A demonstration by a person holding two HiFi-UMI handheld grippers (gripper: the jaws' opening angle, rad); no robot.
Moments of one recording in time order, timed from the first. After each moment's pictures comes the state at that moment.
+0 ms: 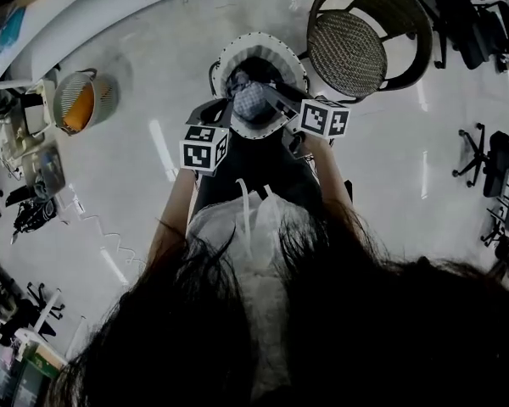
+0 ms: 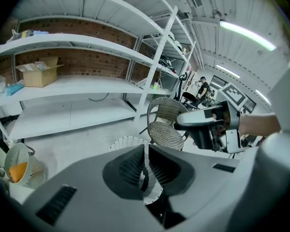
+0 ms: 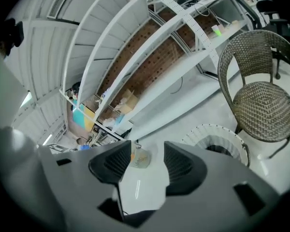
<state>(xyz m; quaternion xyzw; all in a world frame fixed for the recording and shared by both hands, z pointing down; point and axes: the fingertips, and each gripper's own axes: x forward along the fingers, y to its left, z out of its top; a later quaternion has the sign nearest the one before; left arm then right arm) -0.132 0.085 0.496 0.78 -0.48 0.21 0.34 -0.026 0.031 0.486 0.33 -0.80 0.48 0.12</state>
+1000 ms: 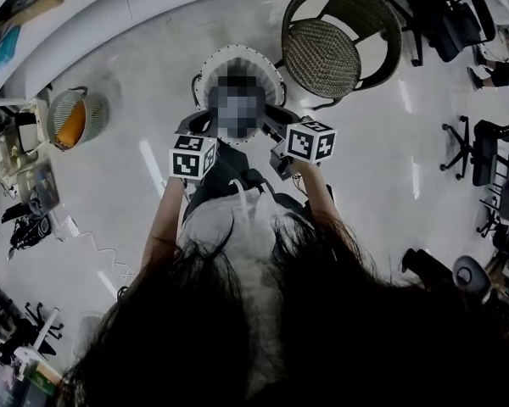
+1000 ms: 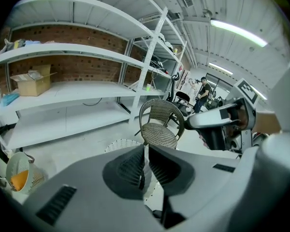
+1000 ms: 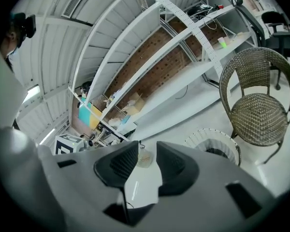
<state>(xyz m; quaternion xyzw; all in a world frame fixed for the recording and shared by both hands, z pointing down) -0.105 0.100 0.457 0.80 -0.46 0.22 0.31 -0.003 0.082 0.422 0.33 -0.83 0.45 0.11</state>
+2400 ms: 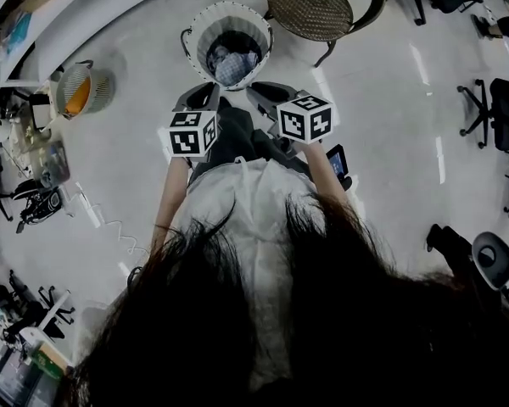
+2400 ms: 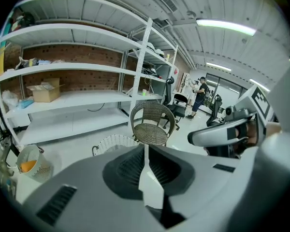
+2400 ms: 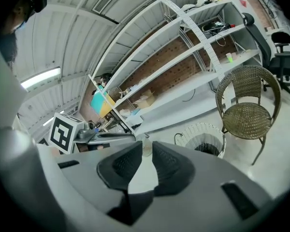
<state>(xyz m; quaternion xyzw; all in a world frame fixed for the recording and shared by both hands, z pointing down) -0.020 0.261 0.410 0.79 -0.51 0.21 0.27 0.070 0.270 0.395 0.30 -0.87 0.37 0.12</state>
